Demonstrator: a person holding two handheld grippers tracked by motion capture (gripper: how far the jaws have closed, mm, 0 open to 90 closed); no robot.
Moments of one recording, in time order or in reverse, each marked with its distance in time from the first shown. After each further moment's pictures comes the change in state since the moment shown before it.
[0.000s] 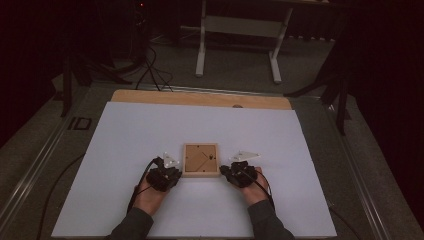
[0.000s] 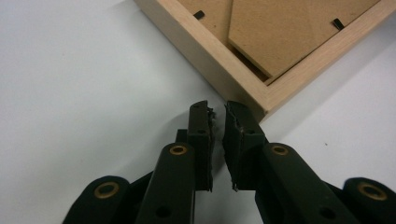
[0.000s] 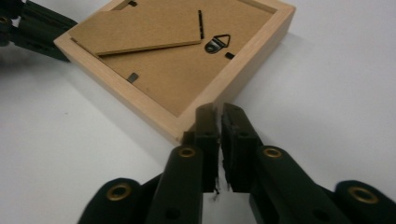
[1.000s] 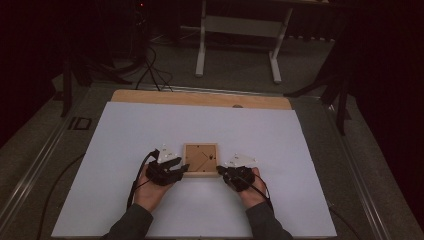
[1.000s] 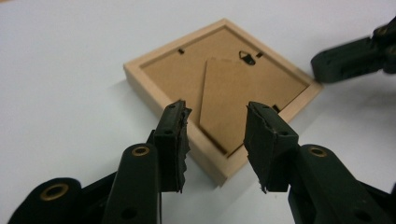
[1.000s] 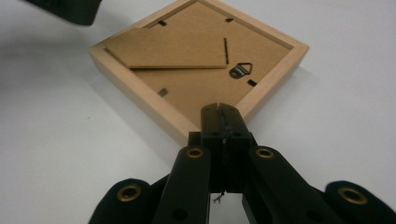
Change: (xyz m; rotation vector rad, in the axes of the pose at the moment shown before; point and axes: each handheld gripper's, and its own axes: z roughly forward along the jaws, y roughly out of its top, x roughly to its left) left arm -0.001 0.026 -0.026 -0.198 -0.091 -0.004; right arm 0.020 0.003 -0.007 -0.066 -0.018 -0.118
